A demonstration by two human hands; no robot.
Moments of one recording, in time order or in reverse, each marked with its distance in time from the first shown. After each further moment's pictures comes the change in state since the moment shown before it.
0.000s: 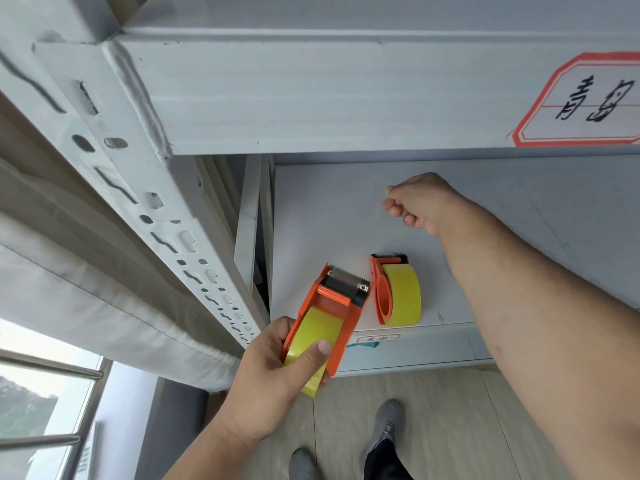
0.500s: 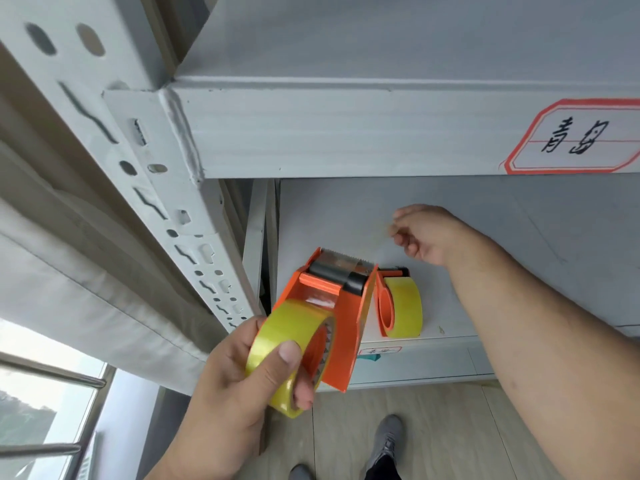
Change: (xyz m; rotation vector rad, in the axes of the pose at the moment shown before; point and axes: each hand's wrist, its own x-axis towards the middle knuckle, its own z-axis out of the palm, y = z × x) left_hand -0.035 0.056 -0.010 -0.194 0.017 0.175; right_hand -0.027 0.010 -0.001 0.221 -0.070 0.133
